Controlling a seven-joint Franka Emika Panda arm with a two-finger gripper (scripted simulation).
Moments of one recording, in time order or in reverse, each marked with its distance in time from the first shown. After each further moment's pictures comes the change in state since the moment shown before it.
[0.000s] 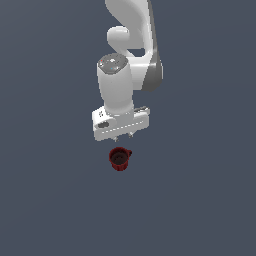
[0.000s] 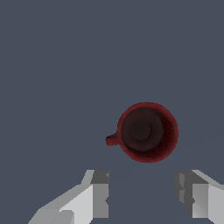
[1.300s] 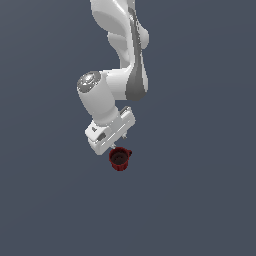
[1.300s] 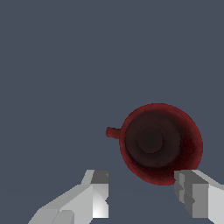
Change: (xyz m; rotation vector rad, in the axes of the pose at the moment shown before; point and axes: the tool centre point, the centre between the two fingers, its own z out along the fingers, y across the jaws) arm -0.013 0.019 0.038 0.149 0.073 -0.485
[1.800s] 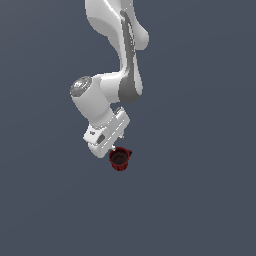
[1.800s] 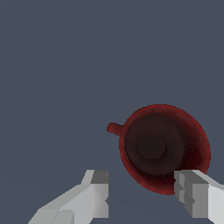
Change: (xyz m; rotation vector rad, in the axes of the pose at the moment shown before) arm -0.008 0.006 0.010 0.037 0.057 -0.184
